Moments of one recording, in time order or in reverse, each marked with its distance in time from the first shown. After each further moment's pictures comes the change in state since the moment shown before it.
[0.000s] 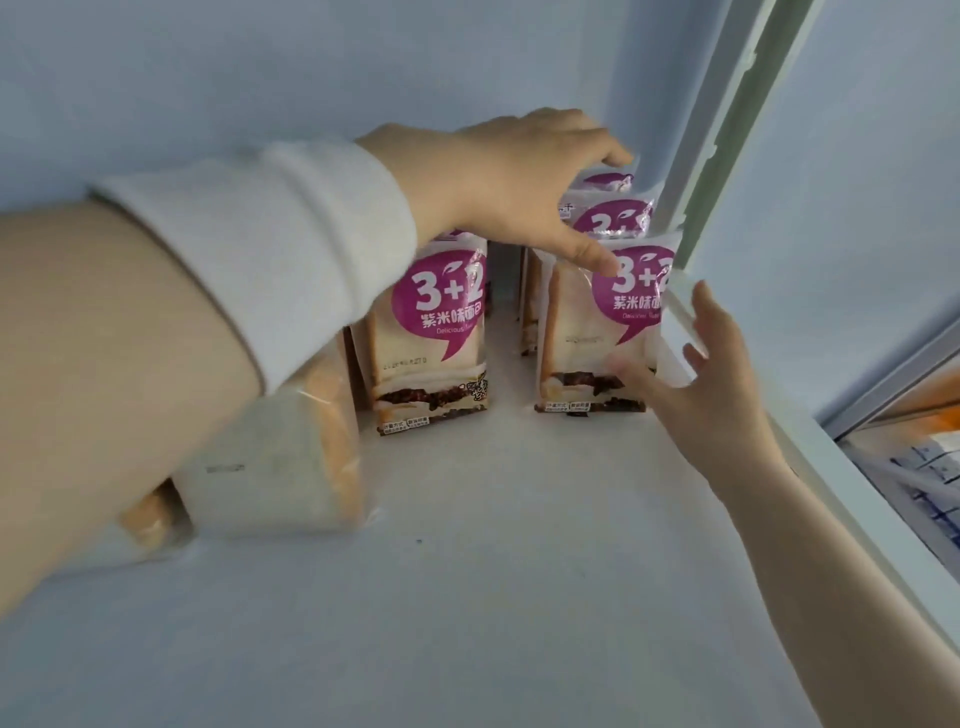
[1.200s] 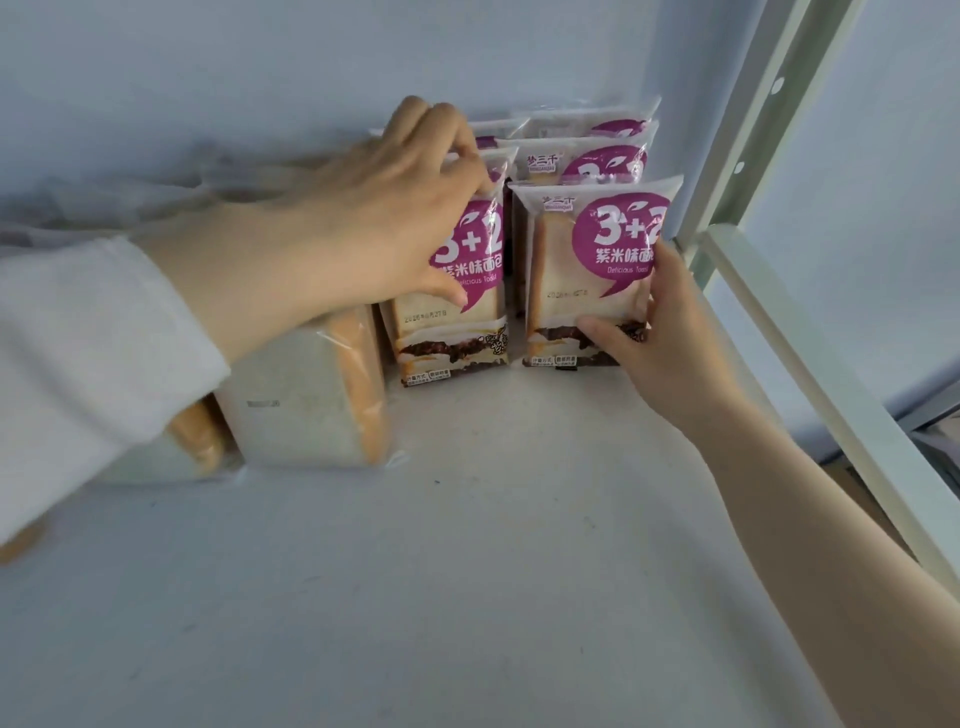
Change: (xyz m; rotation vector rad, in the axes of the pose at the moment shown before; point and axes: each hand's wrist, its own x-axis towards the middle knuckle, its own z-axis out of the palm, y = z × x) left_hand -0.101 -0.004 0.021 0.348 0.101 -0.218; right_hand 0.017 0.009 0.031 0.107 -0.262 -0.146
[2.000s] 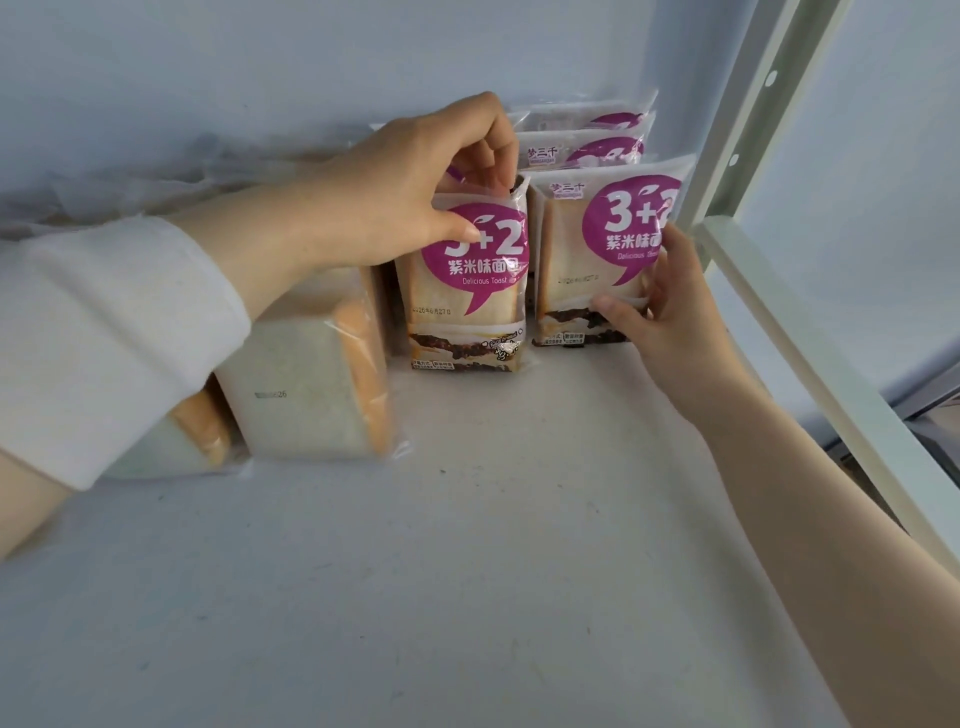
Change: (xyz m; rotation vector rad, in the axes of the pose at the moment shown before) left_hand 0.007 -0.007 0.001 -0.847 0.017 -0.060; right_hand 0.002 0.000 -0.001 0.157 0.017 -0.001
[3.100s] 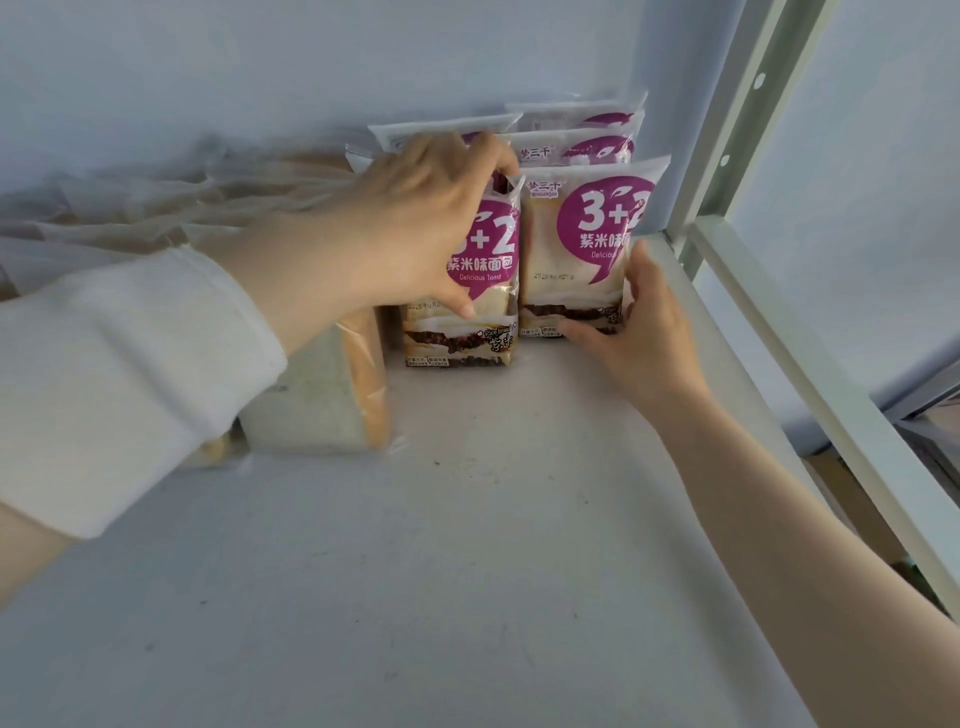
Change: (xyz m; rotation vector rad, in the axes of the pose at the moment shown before) left_hand -0.007 0.014 0.018 0.655 -0.037 -0.011; right_hand -0.006 -0.002 0.013 -0.374 0.081 0.119
